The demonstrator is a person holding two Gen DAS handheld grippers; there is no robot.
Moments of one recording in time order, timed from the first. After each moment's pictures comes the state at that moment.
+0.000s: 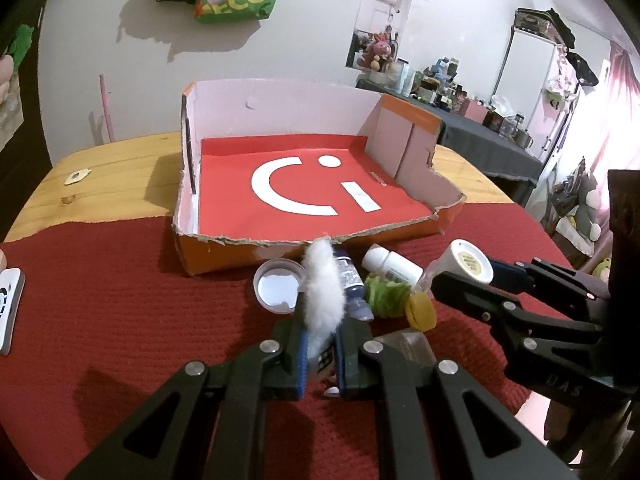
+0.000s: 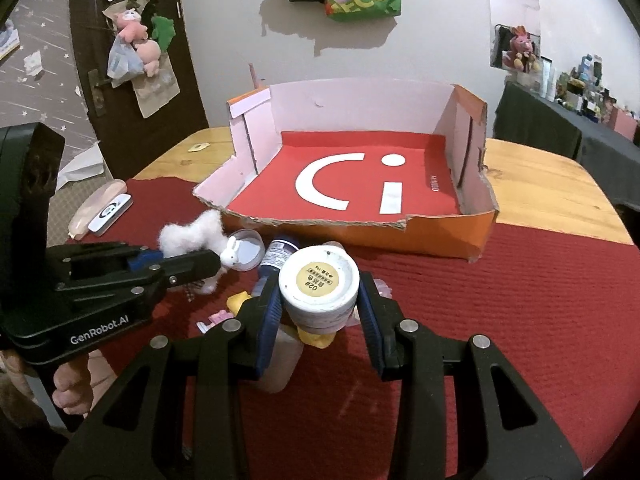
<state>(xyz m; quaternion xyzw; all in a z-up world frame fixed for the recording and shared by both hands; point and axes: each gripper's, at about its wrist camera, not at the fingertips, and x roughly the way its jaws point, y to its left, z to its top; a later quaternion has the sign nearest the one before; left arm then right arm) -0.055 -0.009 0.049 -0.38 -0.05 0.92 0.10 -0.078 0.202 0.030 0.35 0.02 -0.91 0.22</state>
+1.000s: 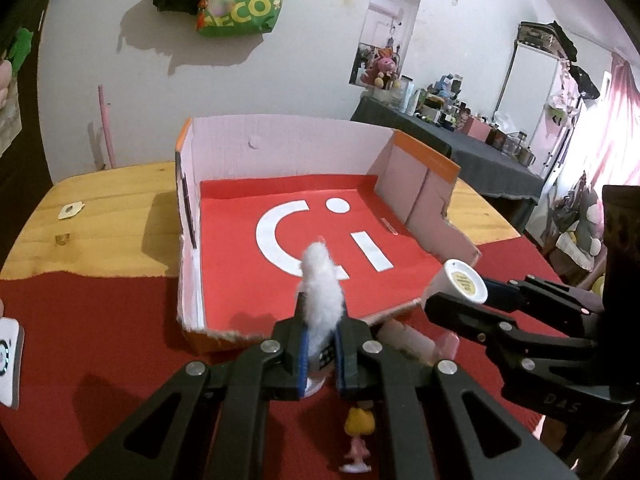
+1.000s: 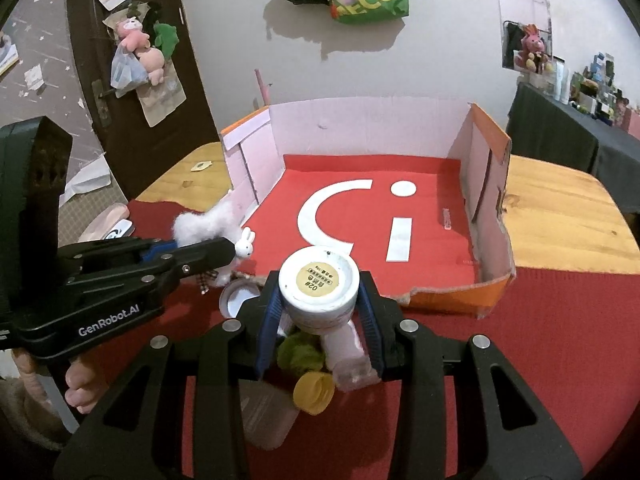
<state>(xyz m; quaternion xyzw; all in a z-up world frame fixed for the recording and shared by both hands) -0.105 -0.019 0.075 -0.35 -0.06 0.93 0.10 -0.122 0.198 0.050 0.35 0.01 -0.91 0.24</state>
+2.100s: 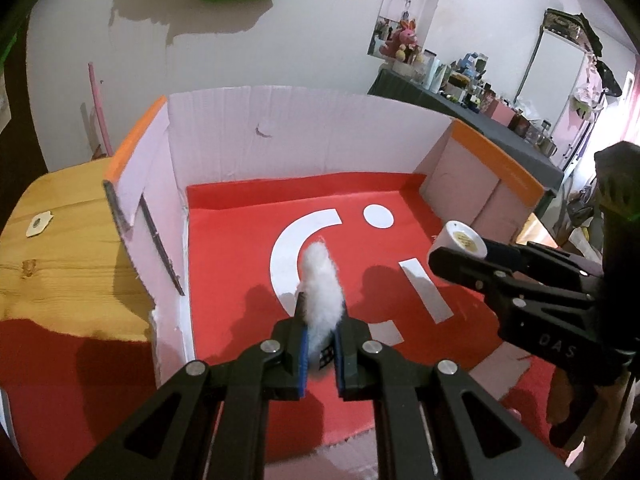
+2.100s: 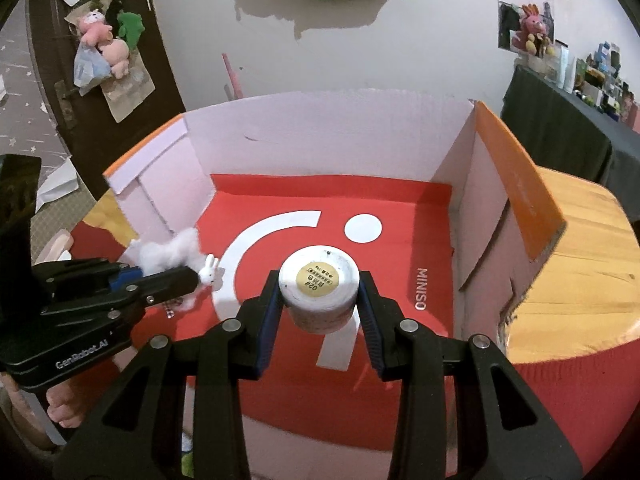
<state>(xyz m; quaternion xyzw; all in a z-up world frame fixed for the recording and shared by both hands) -0.206 -0.031 0.047 -0.41 -0.06 0.90 0.09 -0.247 0.202 0.029 0.40 0.02 -0.89 0.21</state>
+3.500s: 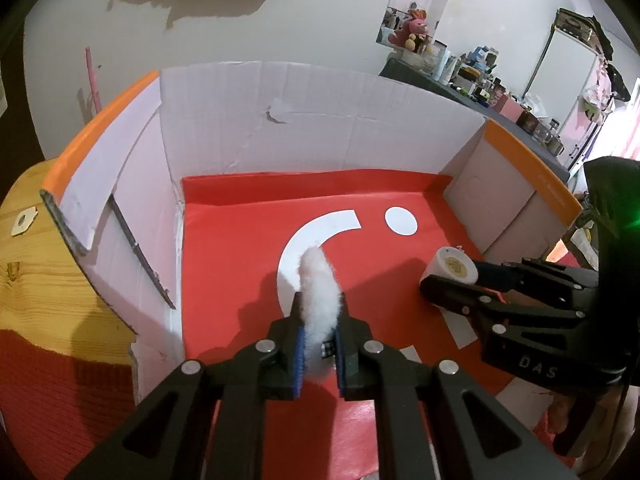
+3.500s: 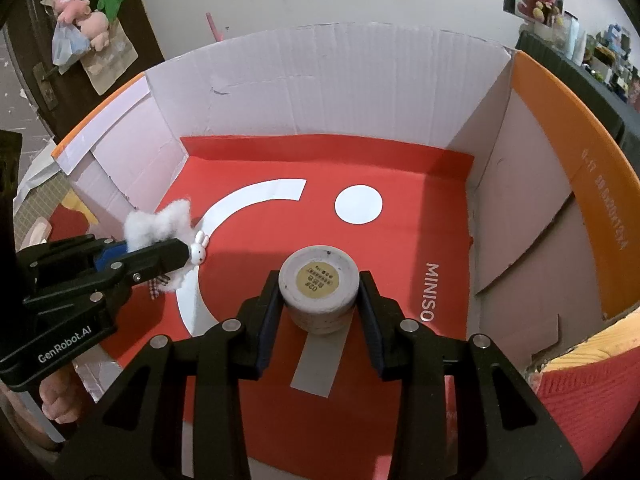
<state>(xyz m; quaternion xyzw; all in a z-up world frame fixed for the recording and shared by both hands) -0.228 -0.035 0.033 -0.43 -0.08 0.89 0.09 -0.269 0.196 0.007 0.47 0.03 -0.86 0.19</state>
